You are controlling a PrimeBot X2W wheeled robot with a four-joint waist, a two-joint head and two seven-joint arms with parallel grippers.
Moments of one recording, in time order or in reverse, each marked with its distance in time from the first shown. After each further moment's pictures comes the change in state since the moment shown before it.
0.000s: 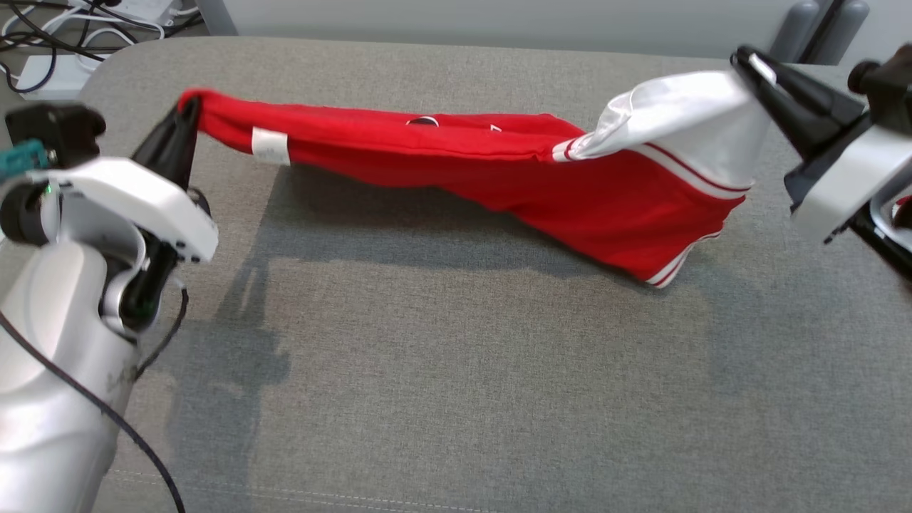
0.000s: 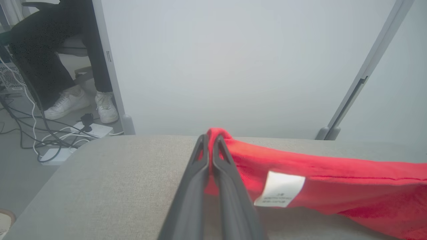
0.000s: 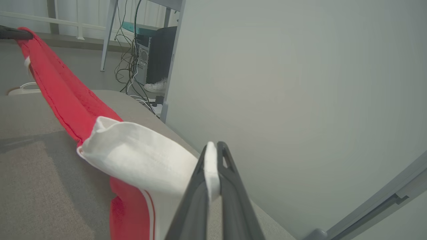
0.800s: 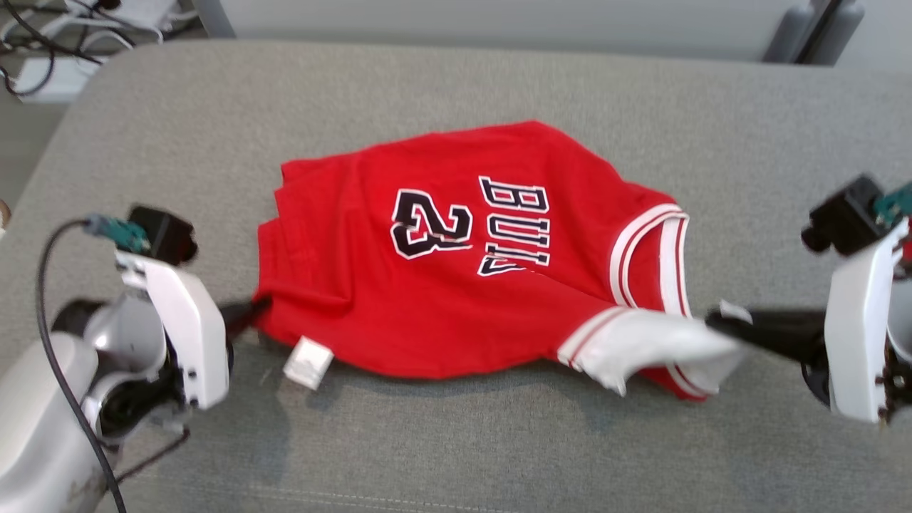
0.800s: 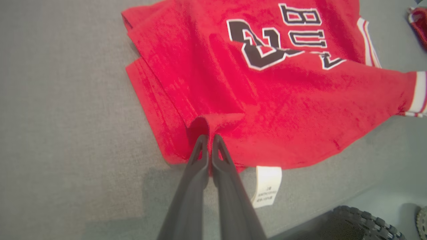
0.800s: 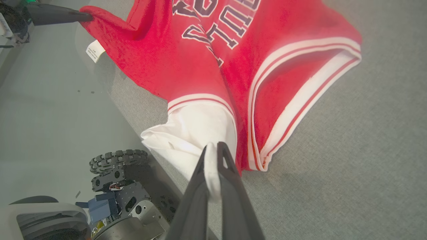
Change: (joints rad) left arm 0.177 0.178 -0.158 -0.249 -0.227 -0.063 0.582; right arm 0.043 -0.300 0.263 -0.454 0.707 0.000 0.569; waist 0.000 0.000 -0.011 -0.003
